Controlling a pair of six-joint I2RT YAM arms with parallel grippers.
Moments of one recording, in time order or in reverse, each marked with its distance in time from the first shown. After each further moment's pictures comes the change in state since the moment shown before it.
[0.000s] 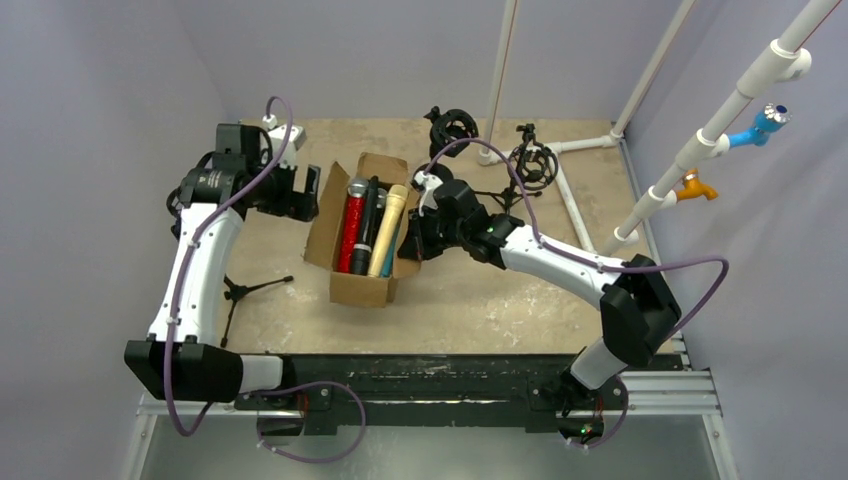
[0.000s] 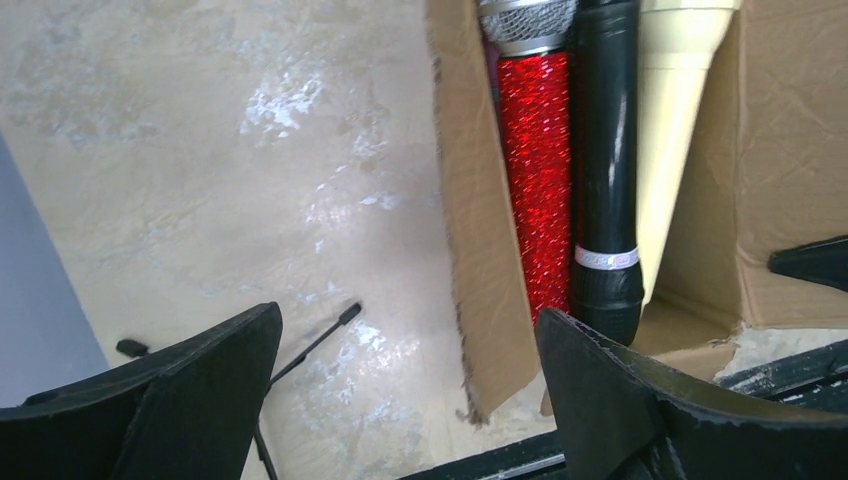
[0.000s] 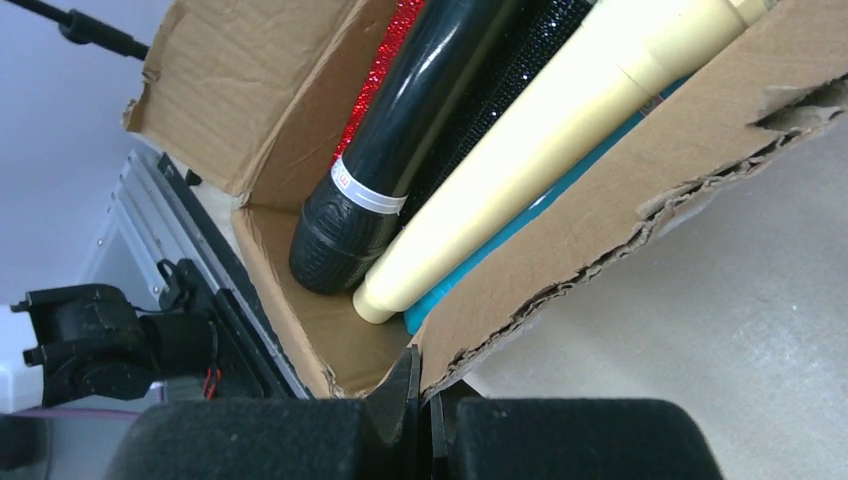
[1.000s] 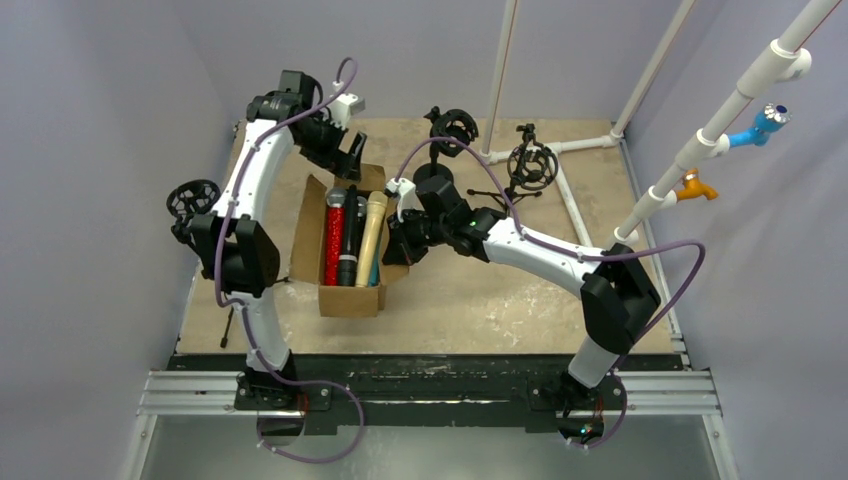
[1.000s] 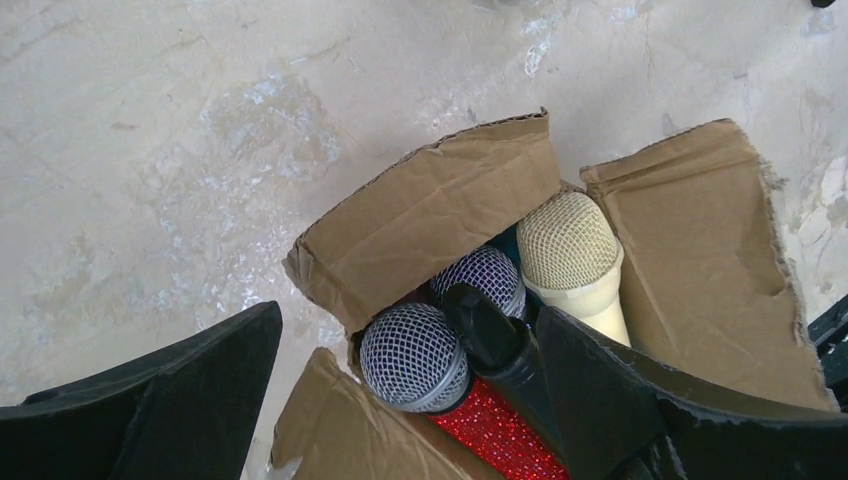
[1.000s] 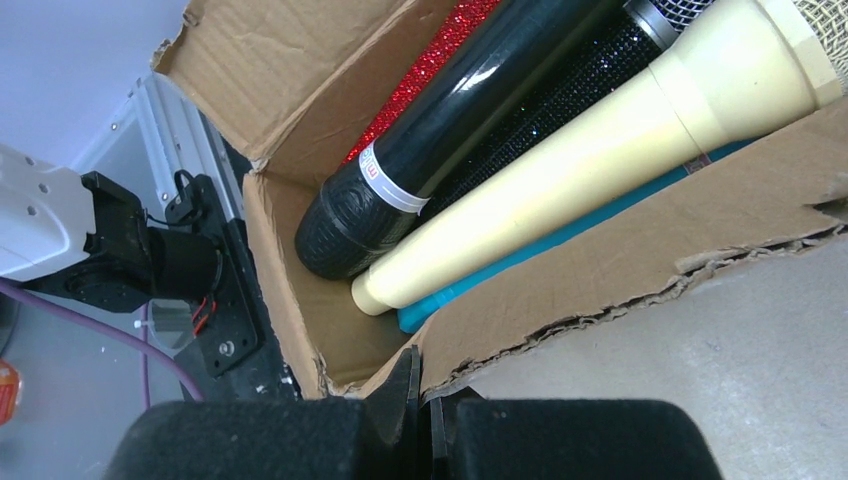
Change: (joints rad) left arm -0.105 0.659 0.584 -0.093 0.232 0.209; right arm 0.034 0.107 0.109 -0.024 -0.175 -0.230
